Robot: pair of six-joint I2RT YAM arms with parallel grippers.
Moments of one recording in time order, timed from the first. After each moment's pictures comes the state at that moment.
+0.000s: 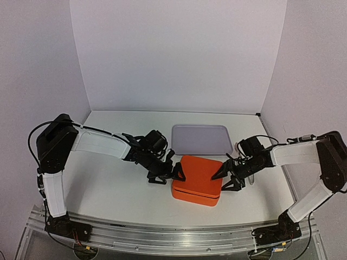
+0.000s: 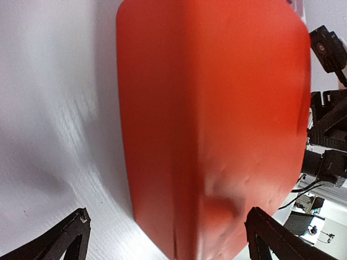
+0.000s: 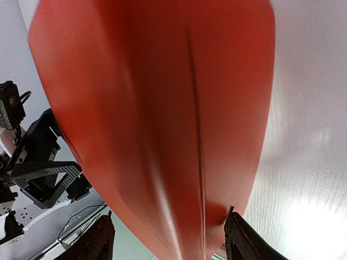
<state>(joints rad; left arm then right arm) -0.92 1.94 1.25 -0.29 0.44 -0.76 0.42 1.53 0.70 -0.31 -0.75 0.93</state>
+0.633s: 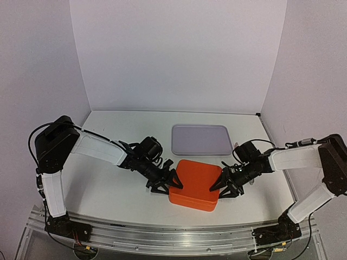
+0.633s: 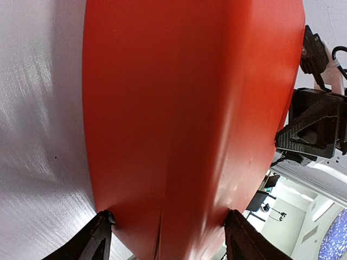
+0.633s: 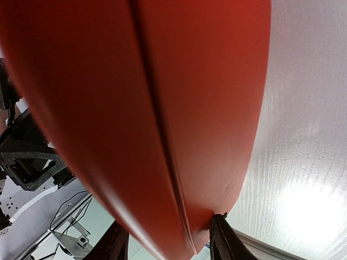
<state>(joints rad) -0.91 1.93 1.10 -0.11 0.69 -0.95 0.54 1.50 0.65 -0.35 -0.76 0.98</state>
